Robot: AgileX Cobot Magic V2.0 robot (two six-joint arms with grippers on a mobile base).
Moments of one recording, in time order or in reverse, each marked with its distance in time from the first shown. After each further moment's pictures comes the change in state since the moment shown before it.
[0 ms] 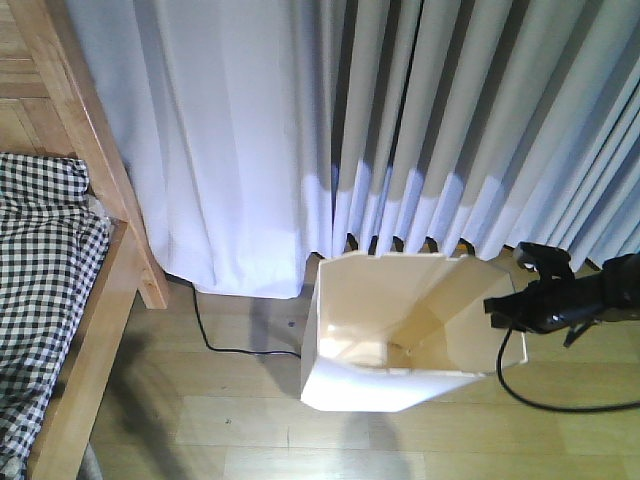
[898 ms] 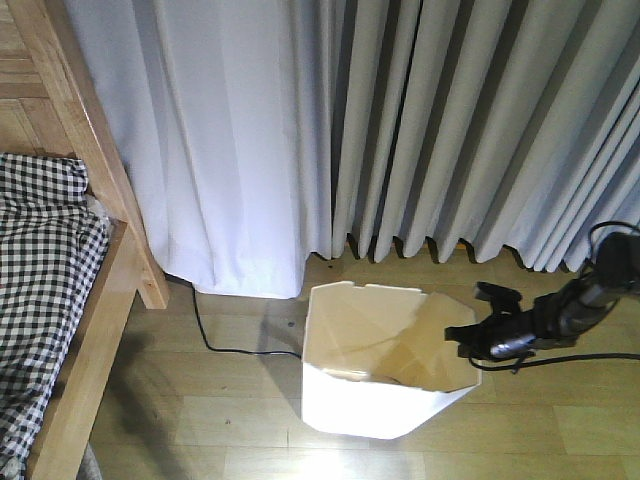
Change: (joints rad) left arm 0.000 0.000 0.000 0.000 0.000 0.000; right arm 0.108 0.508 -0.452 0.062 -0.084 0.110
